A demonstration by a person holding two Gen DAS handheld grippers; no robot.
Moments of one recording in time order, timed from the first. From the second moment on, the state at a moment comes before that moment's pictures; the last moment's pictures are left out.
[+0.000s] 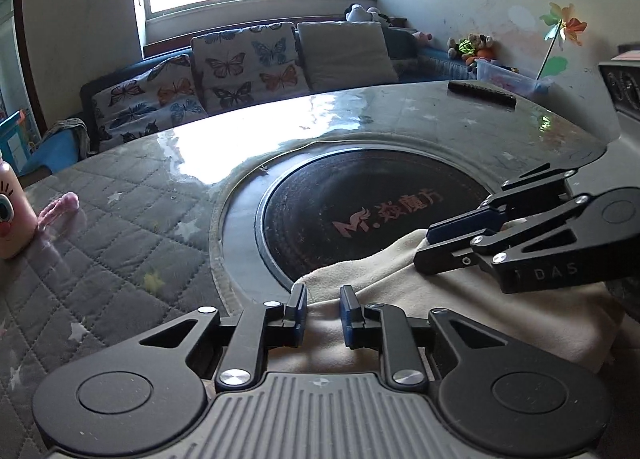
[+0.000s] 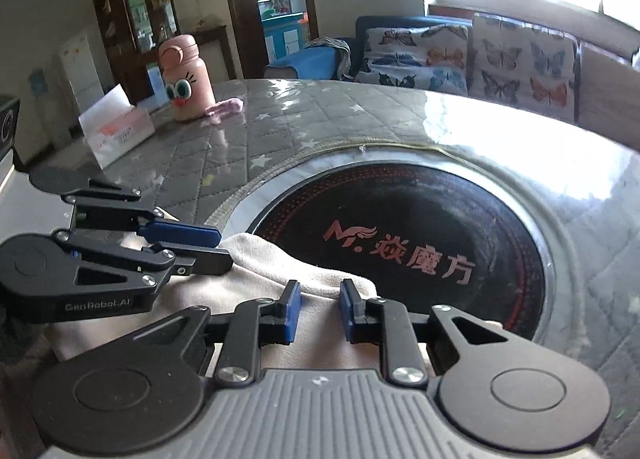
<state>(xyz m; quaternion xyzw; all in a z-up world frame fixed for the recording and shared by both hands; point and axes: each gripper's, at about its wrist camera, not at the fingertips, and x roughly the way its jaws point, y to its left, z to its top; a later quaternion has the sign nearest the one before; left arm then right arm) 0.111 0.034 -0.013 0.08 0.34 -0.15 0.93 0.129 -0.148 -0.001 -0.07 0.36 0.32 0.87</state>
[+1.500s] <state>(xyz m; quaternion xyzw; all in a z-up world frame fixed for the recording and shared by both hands) 0.070 0.012 0.008 0.10 0.29 -0.15 0.94 0.028 -0.219 0.033 -0.10 0.34 0.33 0.87</state>
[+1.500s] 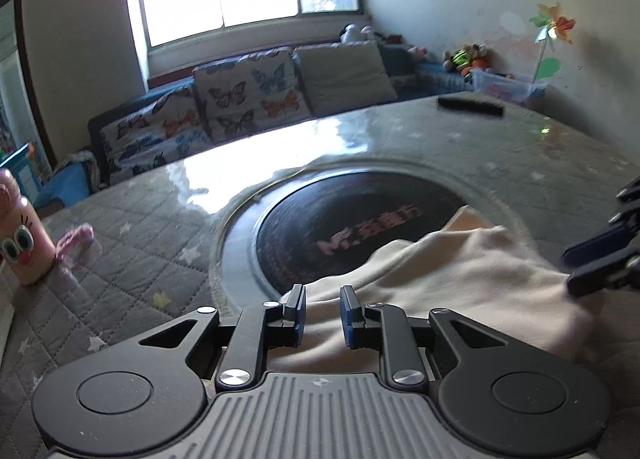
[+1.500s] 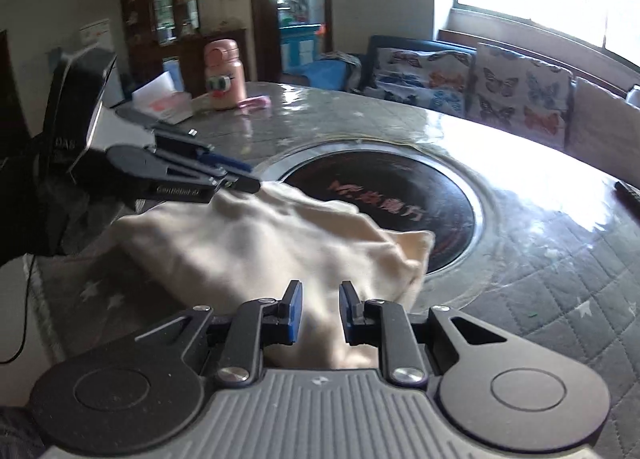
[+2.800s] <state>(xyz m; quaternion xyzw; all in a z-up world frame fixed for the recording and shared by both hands) -0.032 0.076 -0.003 -0.01 0.33 -0.11 0.94 0.039 -0.189 0.018 -0.10 0.34 0.36 0.86</state>
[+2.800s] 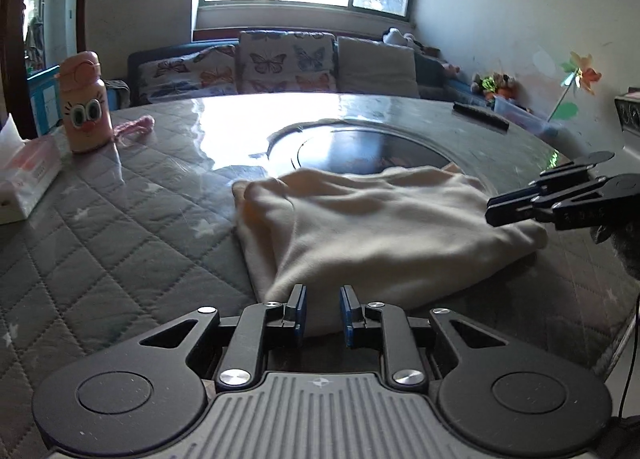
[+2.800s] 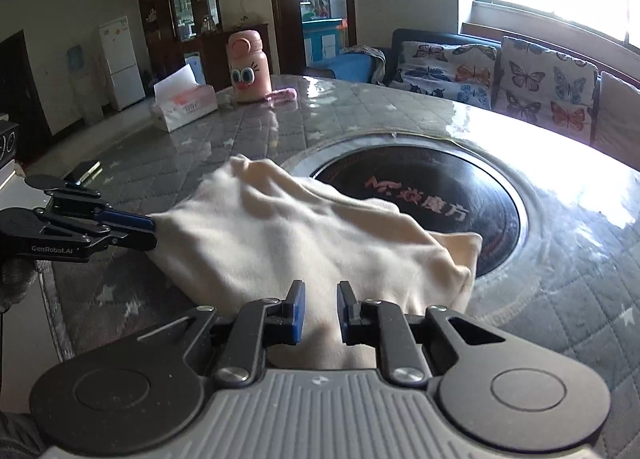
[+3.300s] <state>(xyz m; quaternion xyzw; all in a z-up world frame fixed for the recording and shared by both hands) -0.008 0.074 -0.004 0.00 0.33 -0.11 0.94 0.064 -0.151 0.019 -0.09 0.33 0.39 0.86</state>
